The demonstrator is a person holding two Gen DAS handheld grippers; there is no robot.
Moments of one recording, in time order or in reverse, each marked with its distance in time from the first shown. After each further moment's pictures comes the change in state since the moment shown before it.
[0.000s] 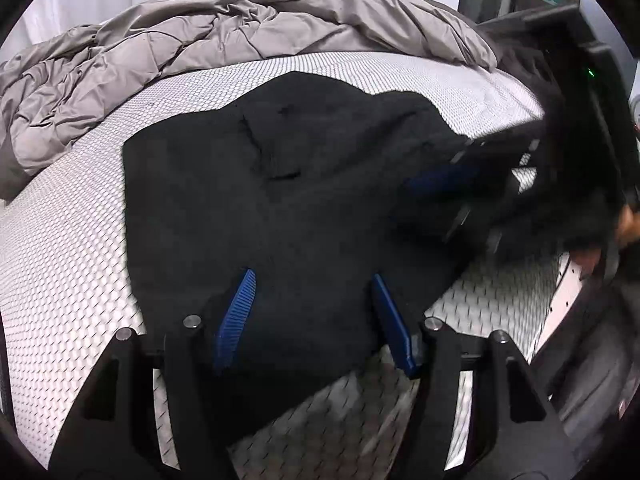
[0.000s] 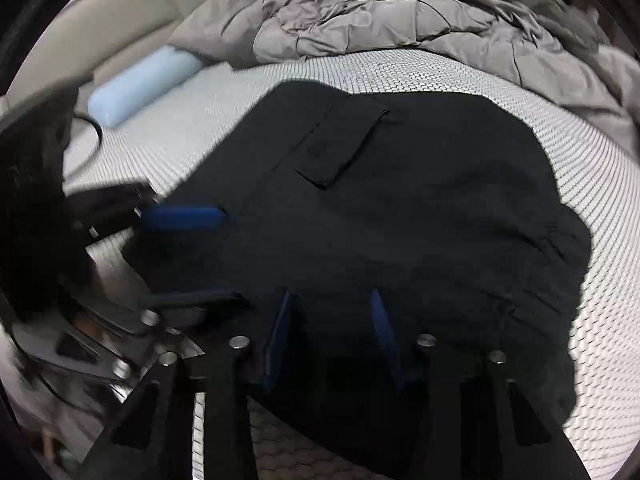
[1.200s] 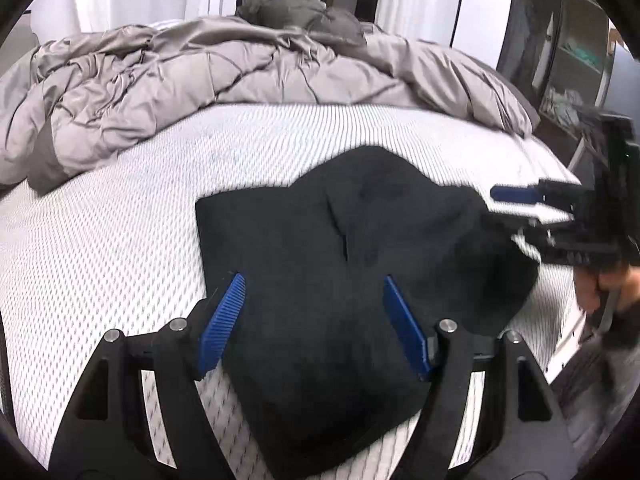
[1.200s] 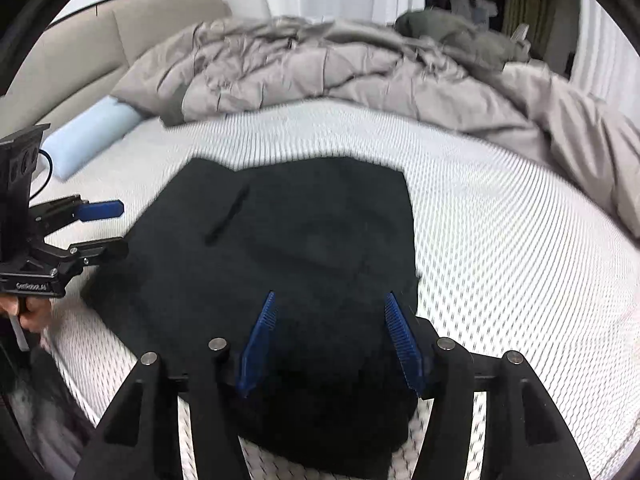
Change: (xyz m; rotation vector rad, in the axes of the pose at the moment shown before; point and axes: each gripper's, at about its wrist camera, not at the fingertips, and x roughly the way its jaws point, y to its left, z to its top) left arm -0.033 0.058 0.039 -0.156 -0.130 0.056; right arm -0.053 -0.037 0.022 0.124 -0.212 -0.159
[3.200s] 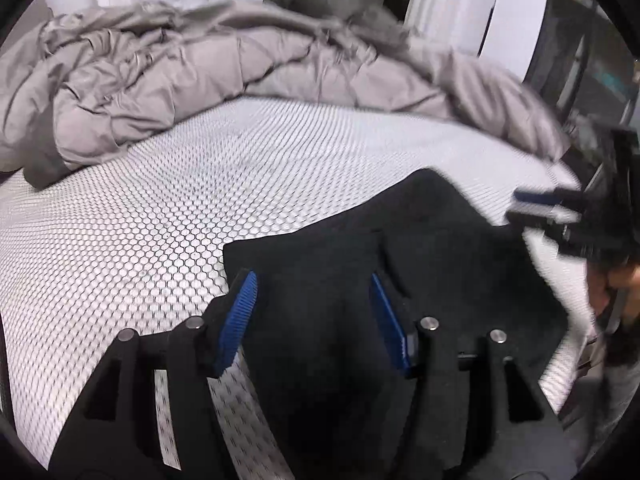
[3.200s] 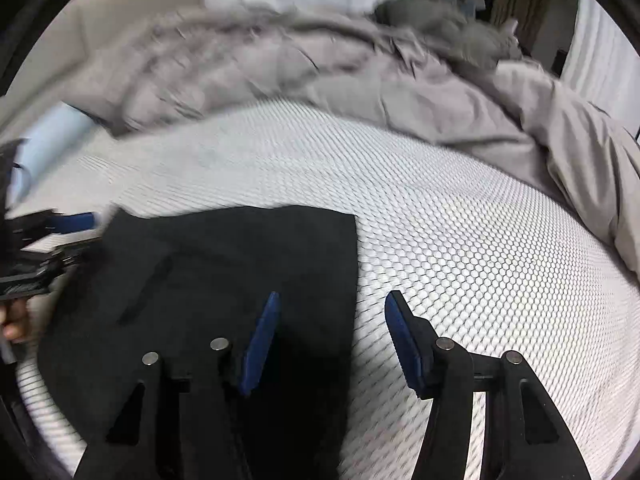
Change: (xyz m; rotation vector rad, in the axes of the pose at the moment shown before) left arm 0.033 0.046 0.034 -0.093 0.016 0.024; right arm 0.051 -0.043 0.049 0.002 0.067 -0.008
